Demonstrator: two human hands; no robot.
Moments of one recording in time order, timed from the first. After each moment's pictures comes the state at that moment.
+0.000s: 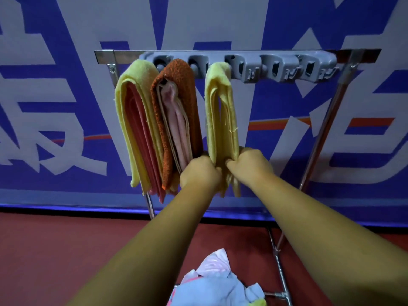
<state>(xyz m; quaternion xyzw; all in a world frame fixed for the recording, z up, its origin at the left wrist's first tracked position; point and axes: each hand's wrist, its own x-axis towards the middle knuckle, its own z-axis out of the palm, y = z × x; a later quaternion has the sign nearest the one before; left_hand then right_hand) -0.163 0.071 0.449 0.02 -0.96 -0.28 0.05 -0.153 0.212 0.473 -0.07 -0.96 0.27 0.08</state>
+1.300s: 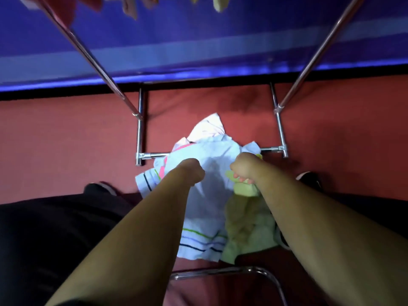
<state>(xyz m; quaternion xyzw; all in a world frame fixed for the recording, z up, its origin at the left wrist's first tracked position) -0.070 0.035 0.017 0.02 -0.88 -0.13 -0.46 -0.037 0.227 0.036 -0.24 -0.82 0.31 -0.42</state>
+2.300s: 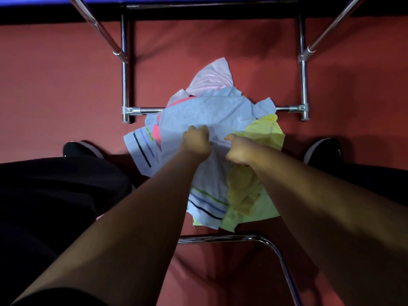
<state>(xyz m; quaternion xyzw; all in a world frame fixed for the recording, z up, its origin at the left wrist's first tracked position) -0.028 0.029 -0.080 -0.03 -0.92 -0.22 -0.31 -0.006 0.195 -0.065 -0.12 -0.85 0.22 -0.47</state>
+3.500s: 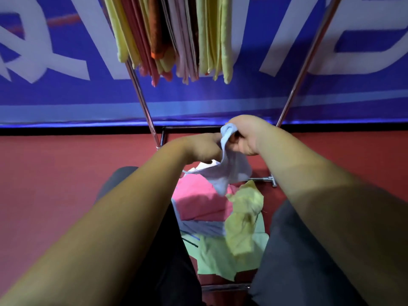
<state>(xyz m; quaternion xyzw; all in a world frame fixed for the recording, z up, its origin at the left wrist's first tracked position) -0.020 0.024 0.279 -0.19 -0.85 -0.35 -0.34 -0.009 0.176 0.310 -0.30 -0.60 0.72 -0.20</state>
